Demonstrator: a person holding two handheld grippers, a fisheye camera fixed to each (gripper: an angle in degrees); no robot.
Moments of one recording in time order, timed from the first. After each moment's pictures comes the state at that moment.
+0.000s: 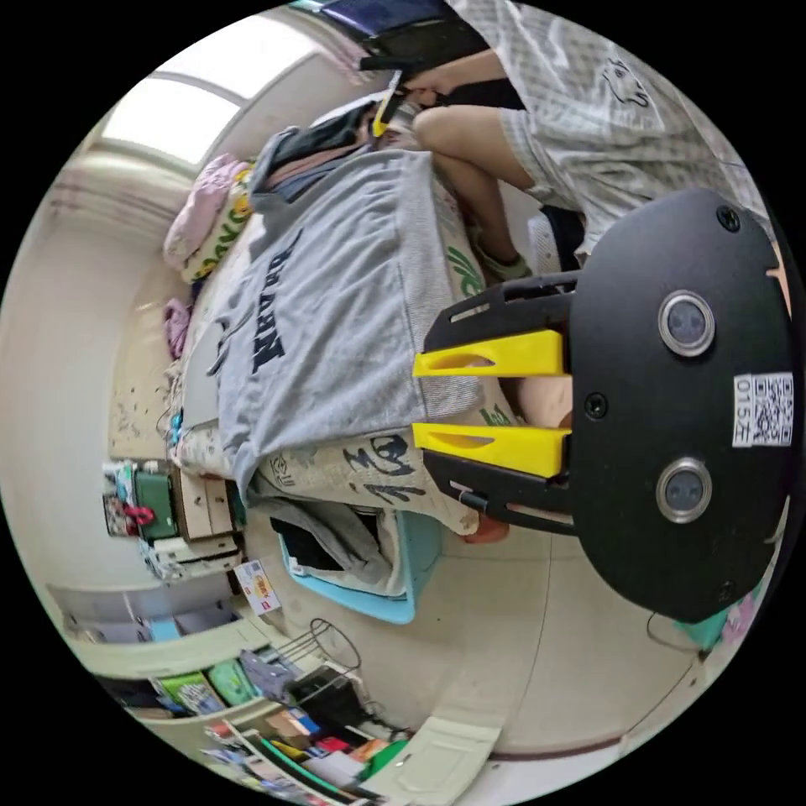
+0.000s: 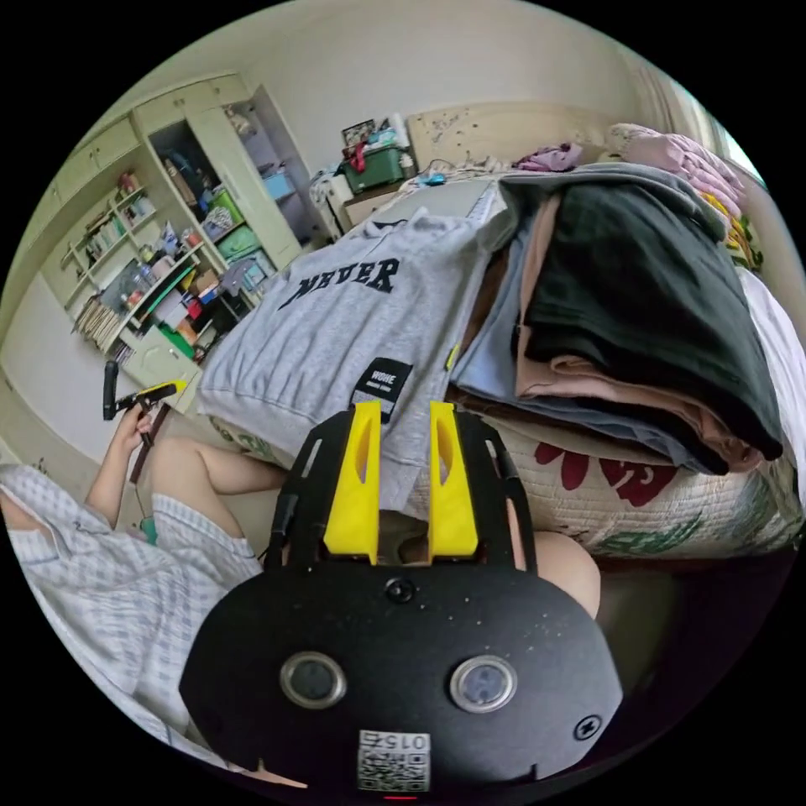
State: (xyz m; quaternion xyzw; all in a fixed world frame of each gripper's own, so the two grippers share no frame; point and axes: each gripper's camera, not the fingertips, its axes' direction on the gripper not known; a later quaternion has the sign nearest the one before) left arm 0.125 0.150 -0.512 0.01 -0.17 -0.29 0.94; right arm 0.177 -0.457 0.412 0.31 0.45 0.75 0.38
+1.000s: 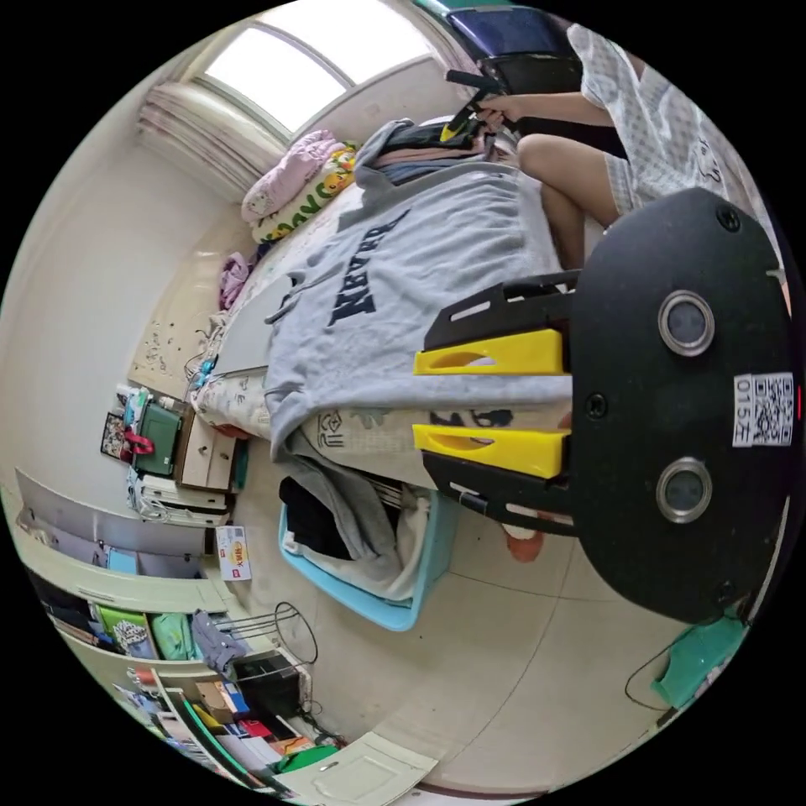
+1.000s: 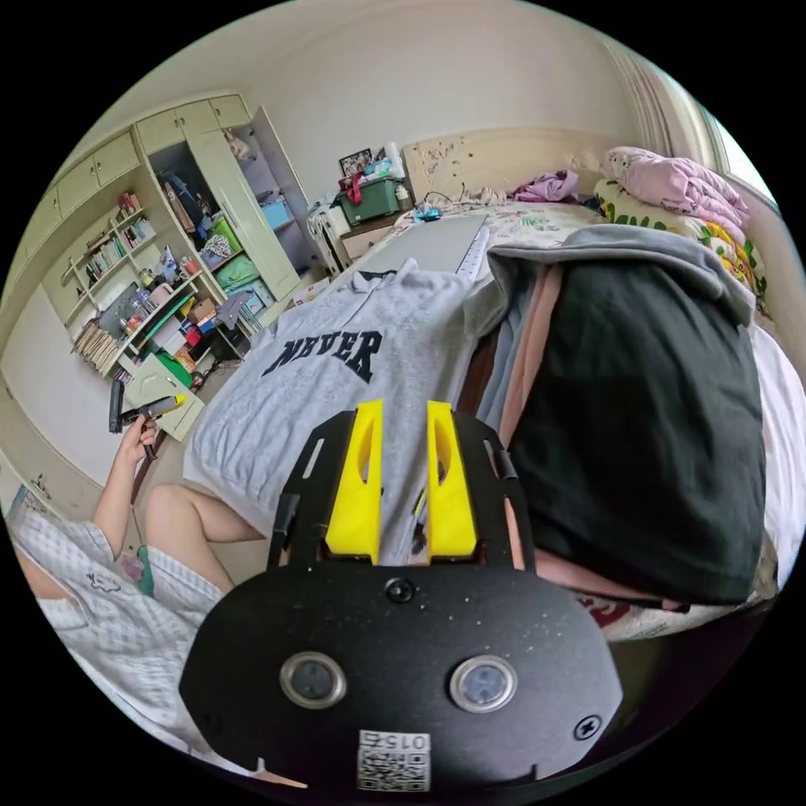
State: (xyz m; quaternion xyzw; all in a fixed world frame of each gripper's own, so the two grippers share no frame) left arm -0.021 0.140 -0.550 0.08 -0.14 -0.38 0.91; right arm 0.333 -0.567 0.169 0.34 0.47 0.72 0.39
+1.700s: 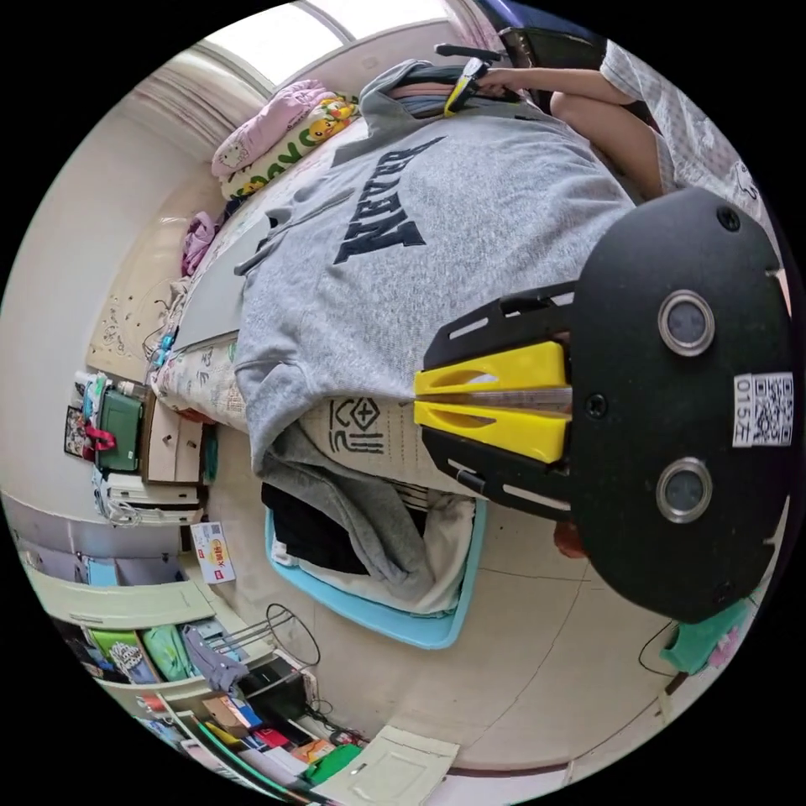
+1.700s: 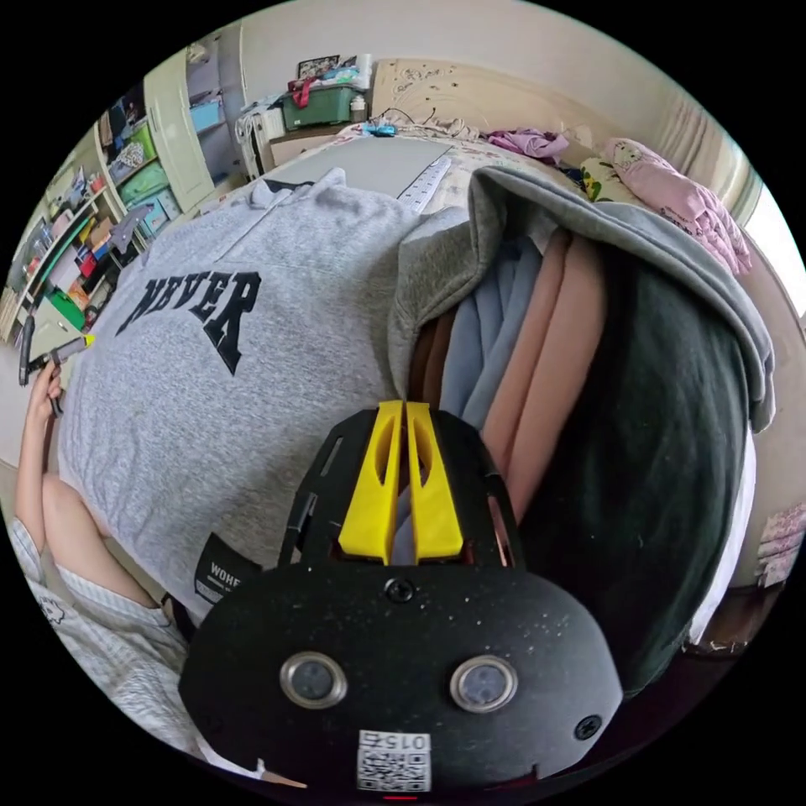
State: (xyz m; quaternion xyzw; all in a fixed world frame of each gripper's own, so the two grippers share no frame) left arm -0.102 0.067 -0.435 -0.04 -0.19 -0.36 0.91; right arm 0.554 -0.588 0.105 0.11 0.44 0.81 0.37
